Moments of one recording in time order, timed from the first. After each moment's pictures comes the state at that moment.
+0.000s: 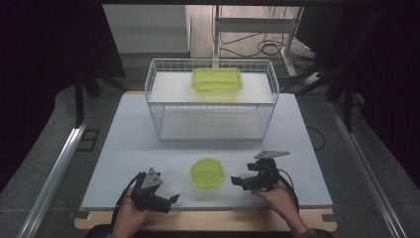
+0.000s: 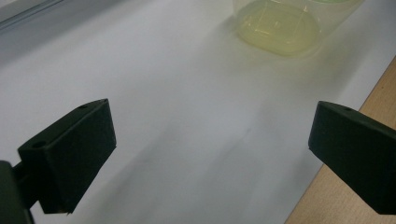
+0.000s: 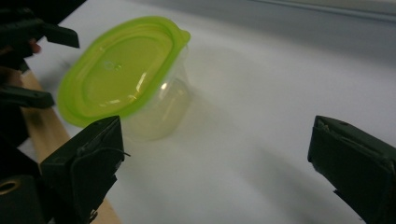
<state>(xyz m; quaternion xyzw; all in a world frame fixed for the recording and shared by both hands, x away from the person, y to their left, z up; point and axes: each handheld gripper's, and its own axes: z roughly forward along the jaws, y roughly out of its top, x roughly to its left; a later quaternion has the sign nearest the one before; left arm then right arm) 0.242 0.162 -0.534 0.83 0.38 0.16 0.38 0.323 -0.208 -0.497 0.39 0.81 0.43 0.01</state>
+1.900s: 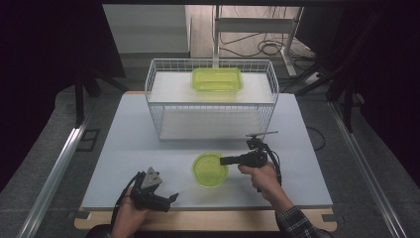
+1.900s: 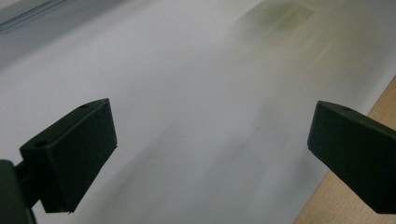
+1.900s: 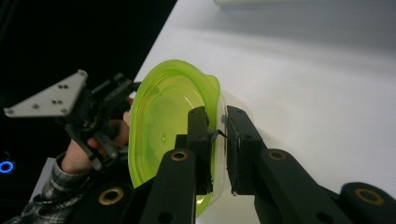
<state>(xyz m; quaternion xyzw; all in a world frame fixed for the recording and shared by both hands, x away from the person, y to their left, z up) 0.243 0.164 -0.534 0.83 0.38 0.16 0.38 0.375 -0.180 -0.479 0.43 0.75 0.45 -0.21</state>
